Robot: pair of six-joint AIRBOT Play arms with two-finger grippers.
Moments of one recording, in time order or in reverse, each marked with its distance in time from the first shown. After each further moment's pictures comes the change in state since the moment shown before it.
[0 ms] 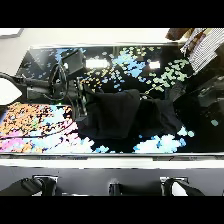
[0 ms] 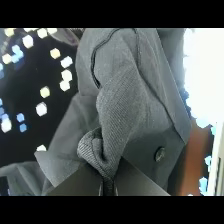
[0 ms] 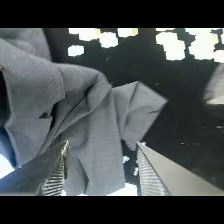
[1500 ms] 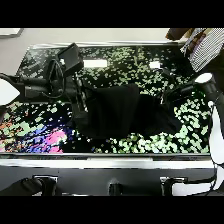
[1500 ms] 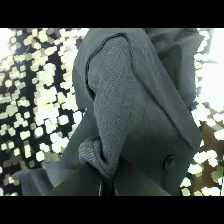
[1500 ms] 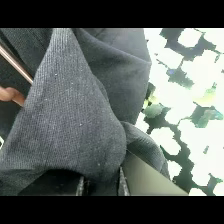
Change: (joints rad) left arm -0.005 0.003 0.001 0.001 0.046 0.001; right arm 0.199 -0.479 -0.003 0.314 0.011 -0.460
